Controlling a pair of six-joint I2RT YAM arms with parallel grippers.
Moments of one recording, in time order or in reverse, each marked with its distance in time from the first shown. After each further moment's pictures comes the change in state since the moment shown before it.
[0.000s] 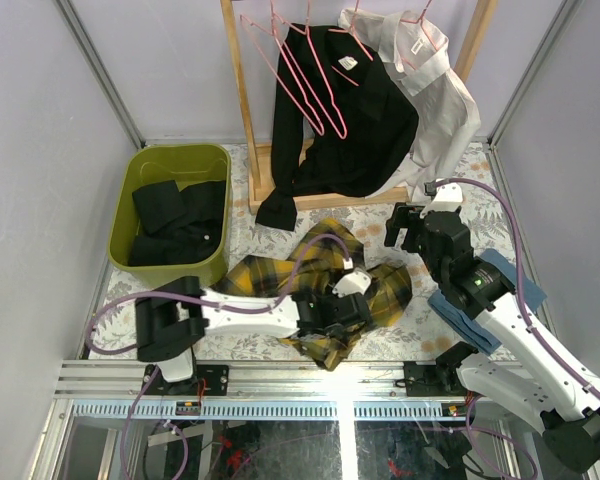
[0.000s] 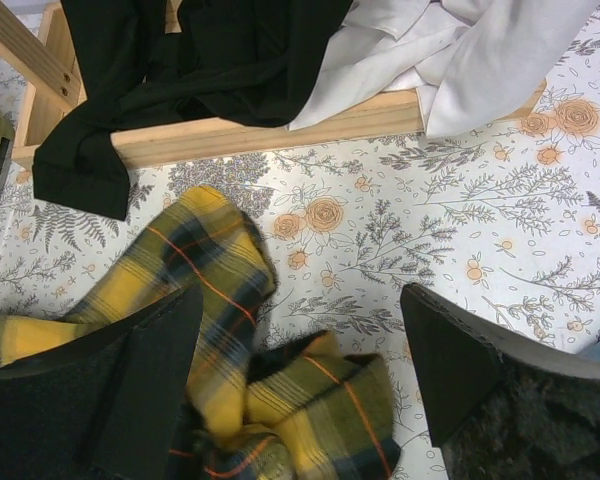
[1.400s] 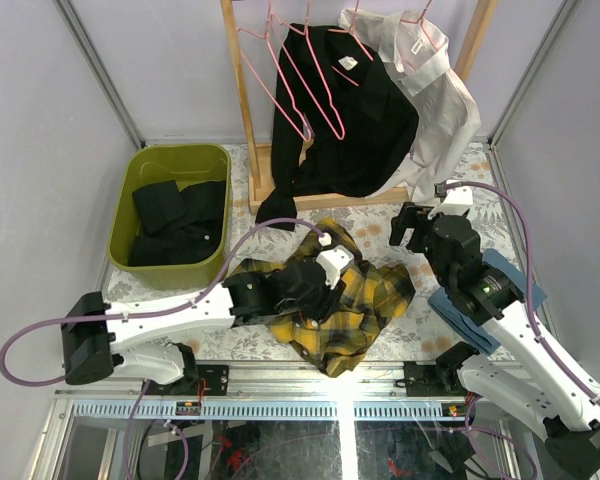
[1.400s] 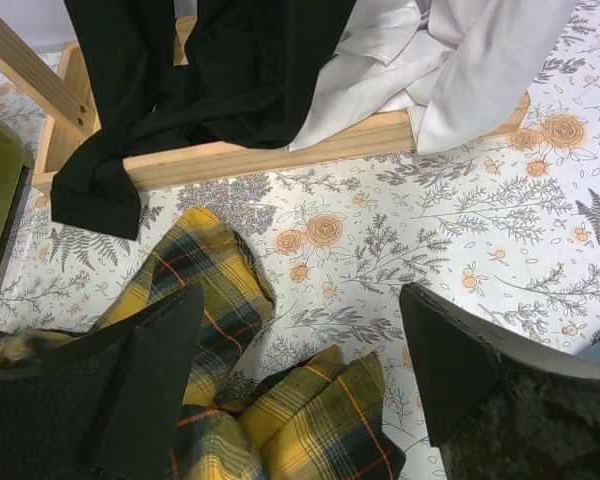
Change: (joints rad) left arm 0.123 -0.474 -0.076 -0.059 0.268 0.258; right arm 0.000 -0.058 0.003 -0.003 0.022 0.010
